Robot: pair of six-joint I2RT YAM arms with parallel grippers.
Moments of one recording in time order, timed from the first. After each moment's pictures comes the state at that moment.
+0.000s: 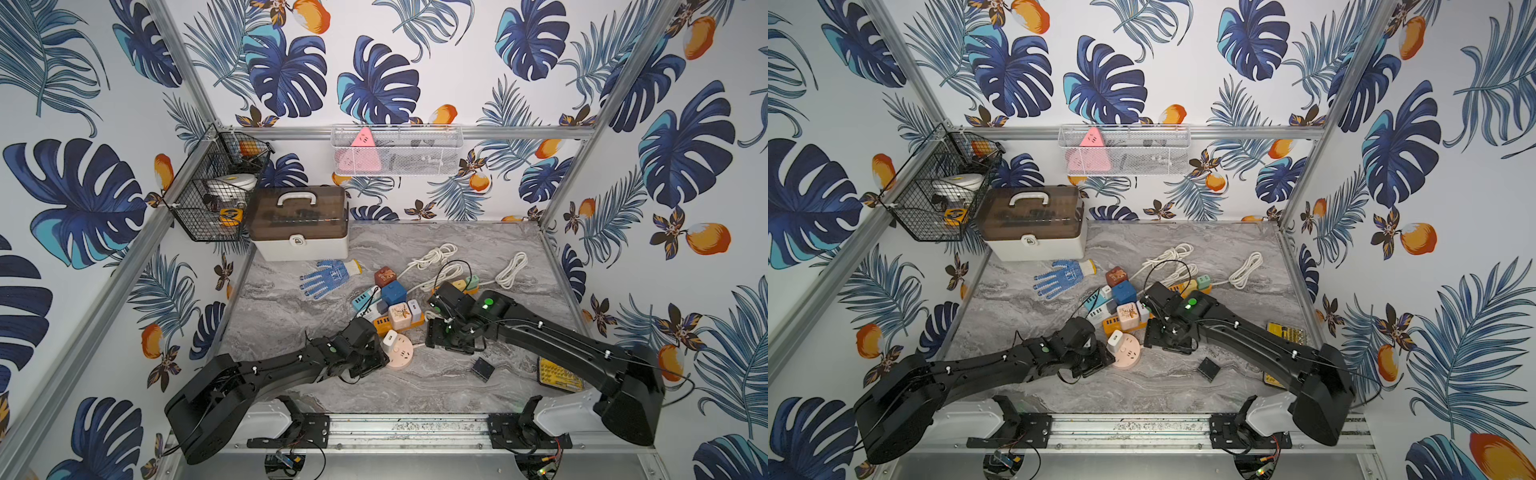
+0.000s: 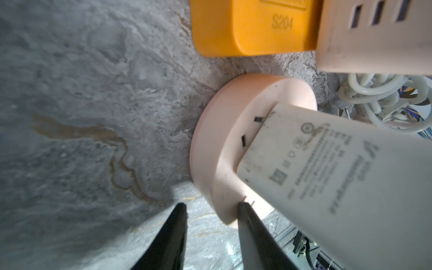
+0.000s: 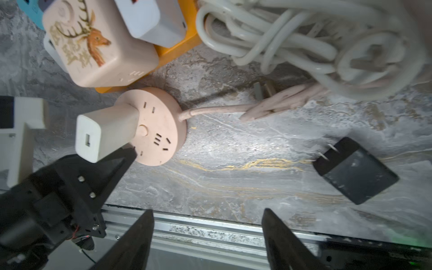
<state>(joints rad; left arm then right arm) -0.74 1.27 0.47 -0.19 0.21 -1.16 0.91 1.44 1.19 -1.04 -0.01 1.01</state>
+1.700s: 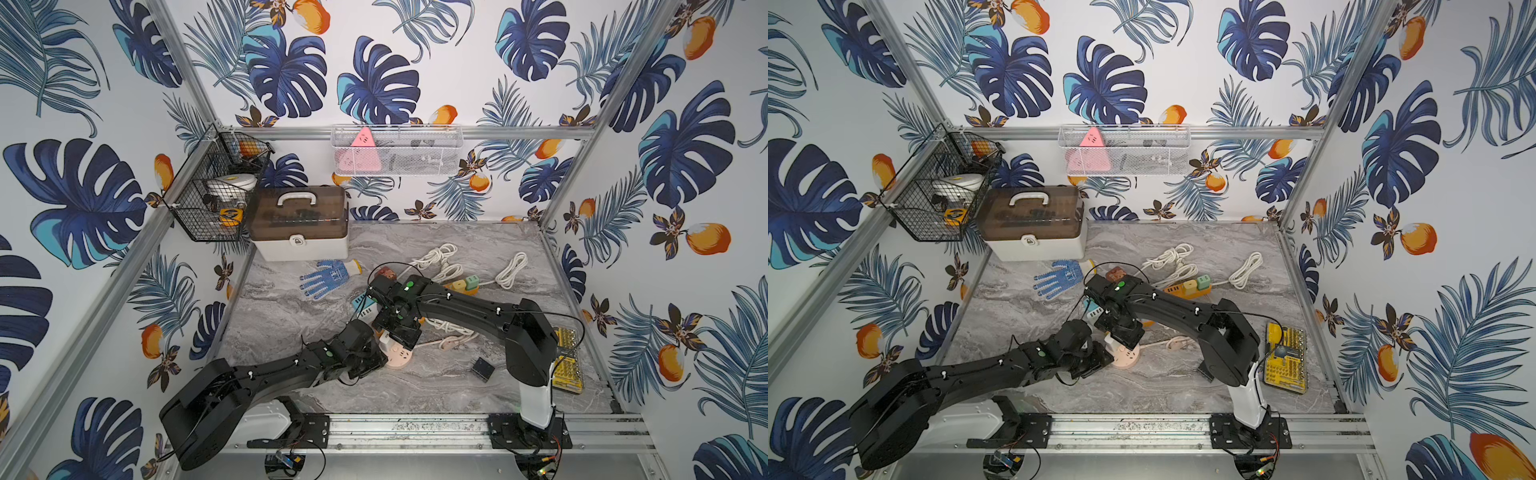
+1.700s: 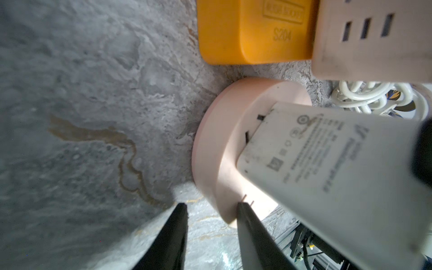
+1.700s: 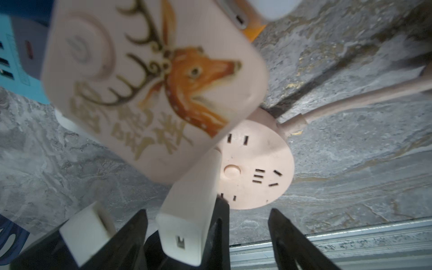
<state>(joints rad) -0.74 1.23 0.43 -0.14 0.20 -1.18 0.99 1.99 1.65 -1.06 -0.05 1.49</state>
